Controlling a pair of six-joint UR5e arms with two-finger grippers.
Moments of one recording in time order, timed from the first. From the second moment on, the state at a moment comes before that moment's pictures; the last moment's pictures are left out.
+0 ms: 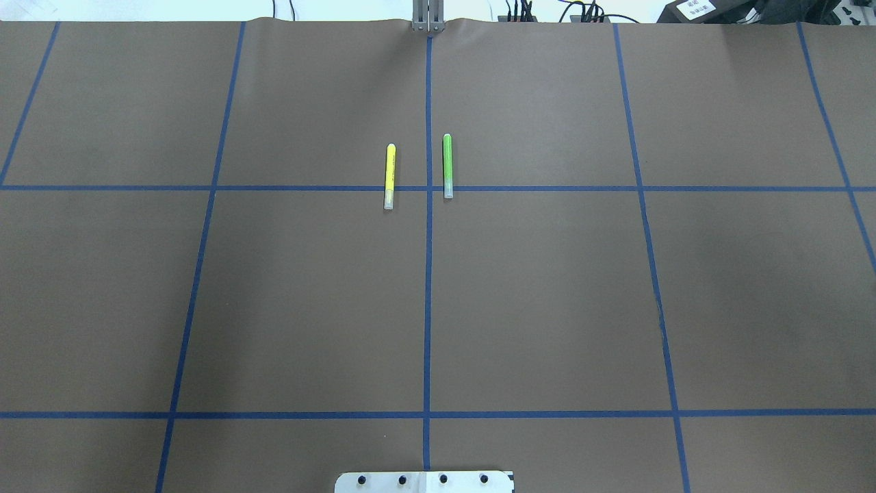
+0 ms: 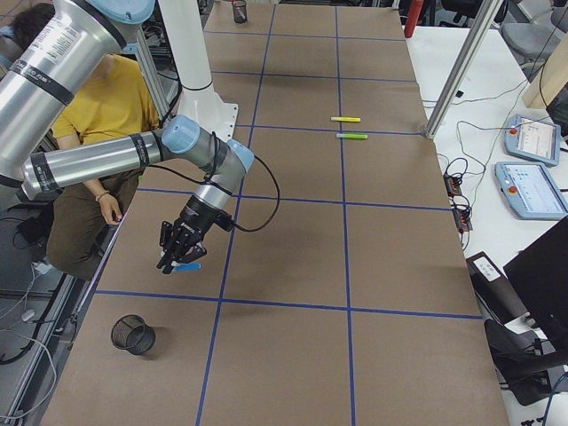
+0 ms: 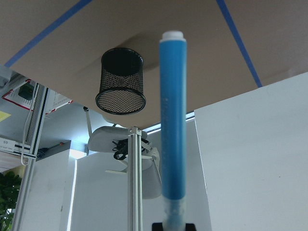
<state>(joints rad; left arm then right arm) -1.60 -1.27 -1.99 -1.50 -2.32 0.01 0.95 -2.21 2.40 -2.33 1.70 -0.57</state>
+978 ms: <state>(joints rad) -1.60 -1.26 -2.00 -1.55 -2.32 0.02 0.94 -2.44 2.14 -1.97 1.75 -0.57</state>
